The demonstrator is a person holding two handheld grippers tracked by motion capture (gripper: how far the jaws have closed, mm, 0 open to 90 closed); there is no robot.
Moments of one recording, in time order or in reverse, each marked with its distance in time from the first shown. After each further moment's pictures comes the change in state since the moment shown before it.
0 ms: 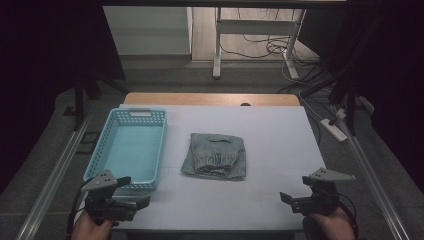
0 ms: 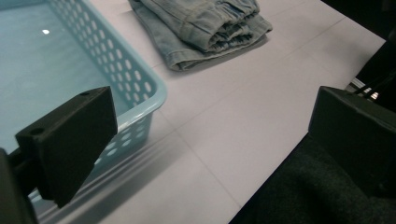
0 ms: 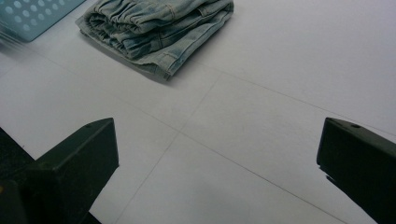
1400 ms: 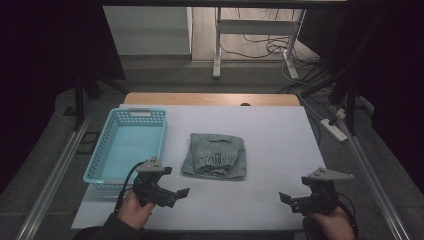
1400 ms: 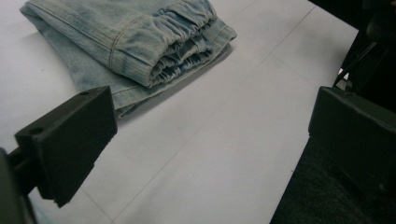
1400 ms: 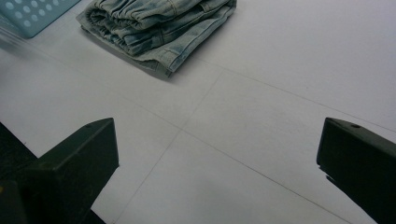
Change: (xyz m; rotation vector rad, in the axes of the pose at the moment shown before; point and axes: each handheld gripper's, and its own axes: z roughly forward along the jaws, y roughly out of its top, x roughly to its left) left arm -0.023 0.045 0.088 0.068 -0.126 0.093; right arm 0.000 0.001 0.002 0.019 0.009 -0.001
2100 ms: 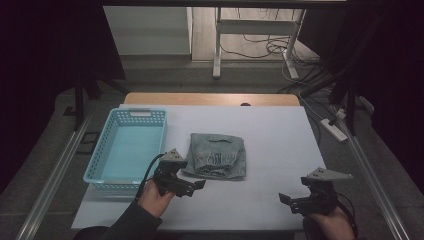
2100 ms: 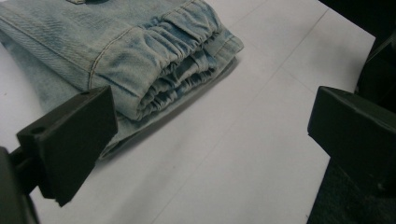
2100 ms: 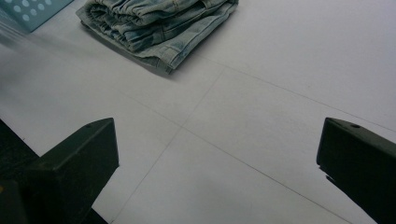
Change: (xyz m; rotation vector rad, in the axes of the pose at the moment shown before) left arm 0.003 0.026 0.047 0.030 -0.009 -0.032; right arm 0.001 0.000 0.001 0.012 -0.001 -0.013
